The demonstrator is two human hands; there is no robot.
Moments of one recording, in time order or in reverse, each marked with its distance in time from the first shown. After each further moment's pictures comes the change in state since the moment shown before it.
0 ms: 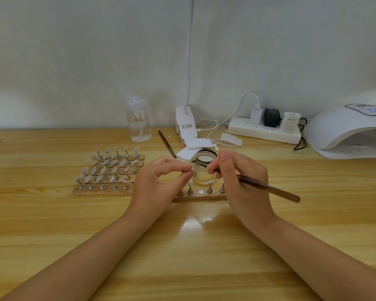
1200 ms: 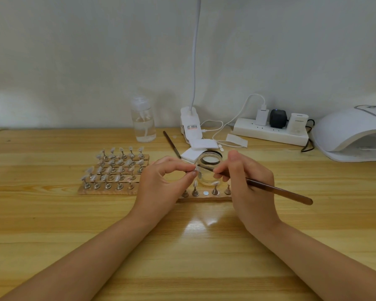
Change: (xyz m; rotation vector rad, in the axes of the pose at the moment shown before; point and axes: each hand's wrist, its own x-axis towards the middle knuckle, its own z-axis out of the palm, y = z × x) left_hand 0.002 -0.001 0.000 0.031 0.012 -0.044; right_hand -0.003 0.000 0.003 0.097 0.025 0.046
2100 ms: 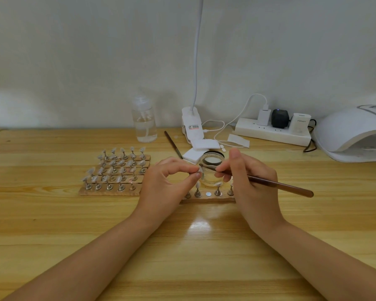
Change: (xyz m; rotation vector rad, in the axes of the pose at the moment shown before) left_hand 0.001 0.001 0.000 -0.025 -0.025 -0.015; right_hand 0.002 -0.003 0.001 0.030 -0.003 0.143
